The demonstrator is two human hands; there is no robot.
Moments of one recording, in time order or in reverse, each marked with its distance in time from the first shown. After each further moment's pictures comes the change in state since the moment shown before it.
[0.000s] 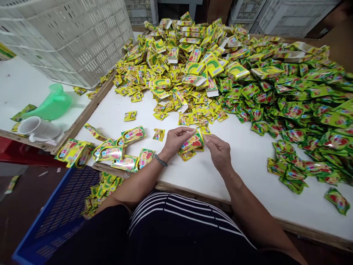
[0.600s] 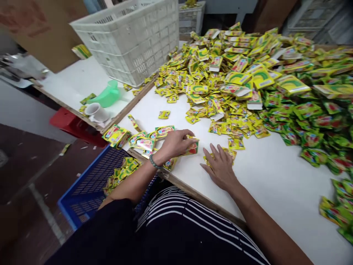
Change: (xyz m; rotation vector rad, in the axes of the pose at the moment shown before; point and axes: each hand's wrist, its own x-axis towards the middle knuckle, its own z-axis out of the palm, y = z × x) left_hand -0.054 0.081 -0.065 1.169 0.103 0.054; right_hand -0.032 0.035 0.042 -0.719 -0.463 -0.389
